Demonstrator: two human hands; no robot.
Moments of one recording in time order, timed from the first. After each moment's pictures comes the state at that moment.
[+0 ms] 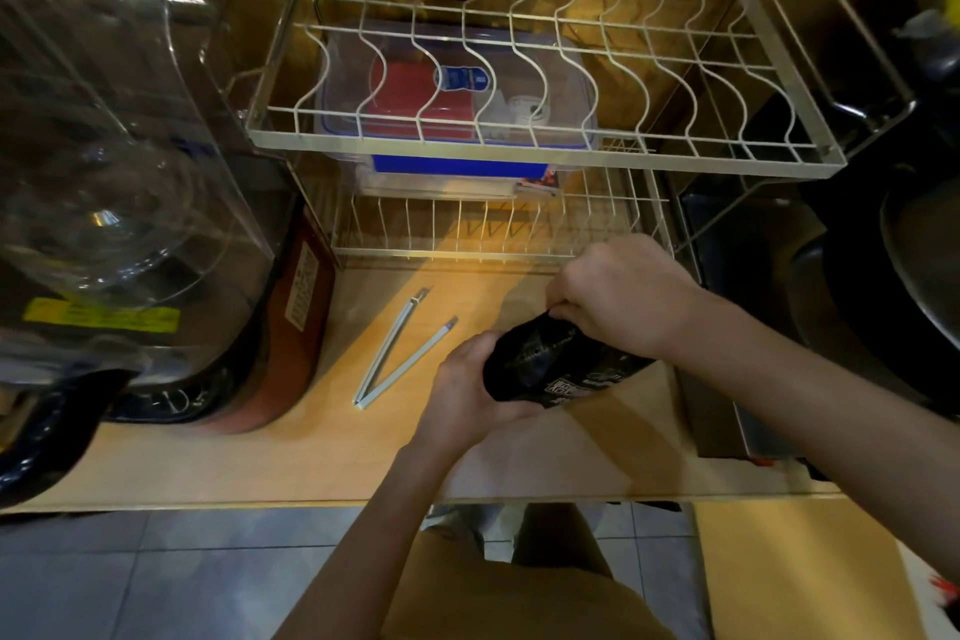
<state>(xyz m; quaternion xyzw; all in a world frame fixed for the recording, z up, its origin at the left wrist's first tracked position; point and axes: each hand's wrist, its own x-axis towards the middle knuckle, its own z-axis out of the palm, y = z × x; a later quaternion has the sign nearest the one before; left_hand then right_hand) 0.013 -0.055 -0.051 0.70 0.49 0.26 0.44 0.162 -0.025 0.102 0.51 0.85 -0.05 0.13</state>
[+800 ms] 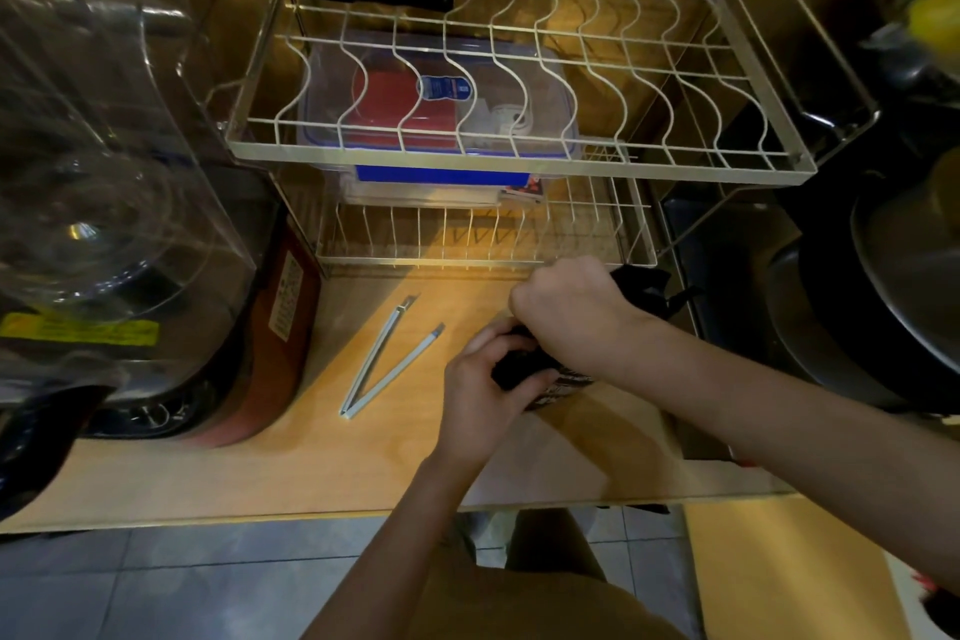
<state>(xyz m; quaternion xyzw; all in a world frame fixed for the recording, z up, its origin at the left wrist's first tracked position) 0.039 -0.062 -0.021 0.64 0.49 0.39 0.45 0.134 -0.025 0.093 0.53 0.82 0.01 0.22</state>
